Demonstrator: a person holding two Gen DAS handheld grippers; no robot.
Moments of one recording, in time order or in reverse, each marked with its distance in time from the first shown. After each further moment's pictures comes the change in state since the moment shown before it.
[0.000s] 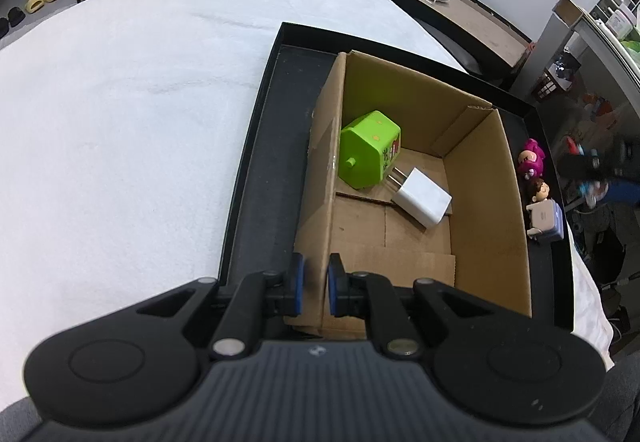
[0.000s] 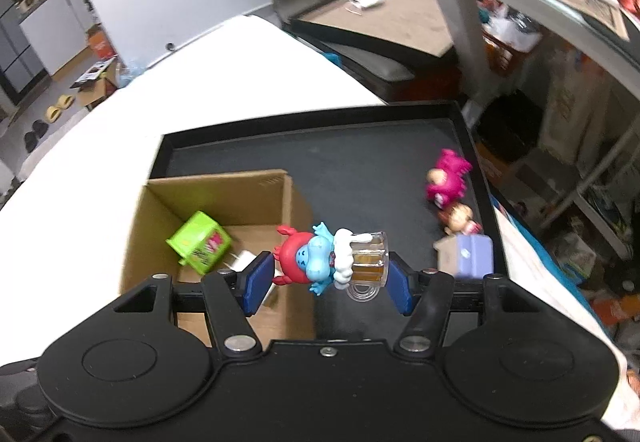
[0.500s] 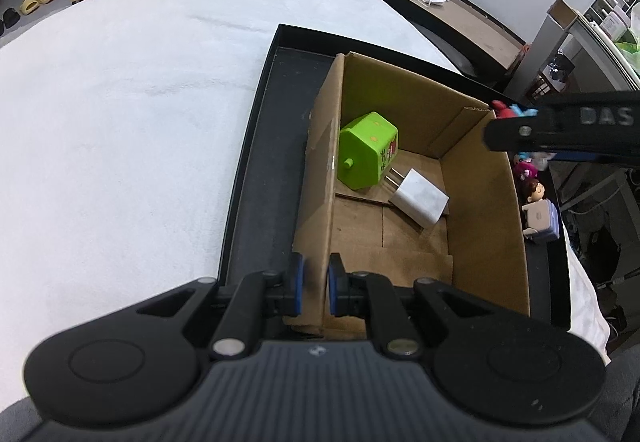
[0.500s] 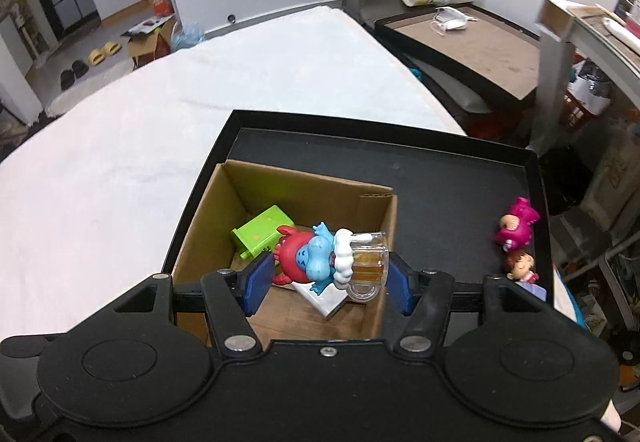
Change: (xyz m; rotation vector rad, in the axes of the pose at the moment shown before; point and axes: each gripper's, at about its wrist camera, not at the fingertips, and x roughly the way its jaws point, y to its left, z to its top) left arm 0.000 0.004 -0.002 0.003 -0.011 -0.023; right arm 0.017 0.069 0.006 -0.223 0.009 0.047
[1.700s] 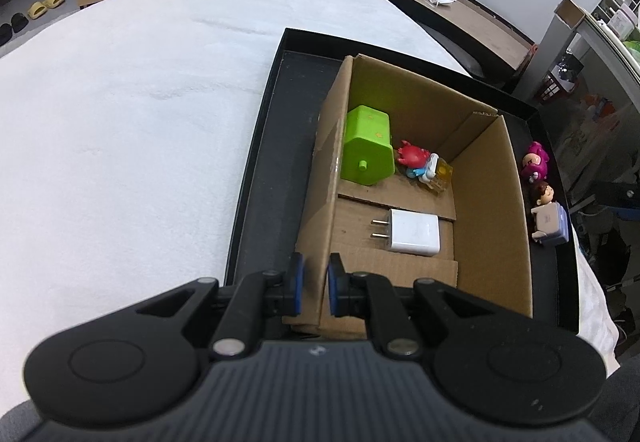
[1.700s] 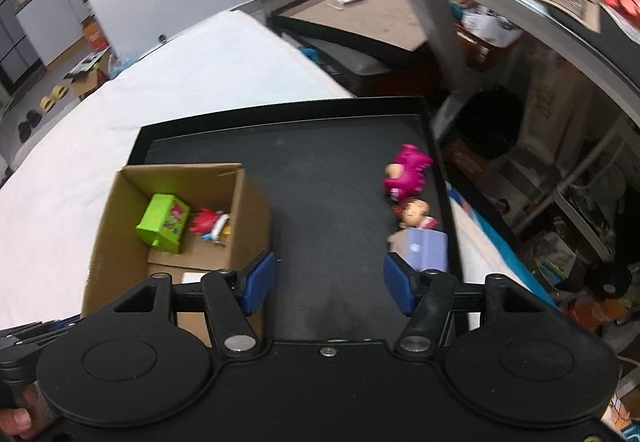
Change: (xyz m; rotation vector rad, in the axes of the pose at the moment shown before) left arm -0.001 -0.004 0.002 0.001 -0.005 0.041; right arm -0.032 -0.112 -0.035 0.228 0.021 -0.067
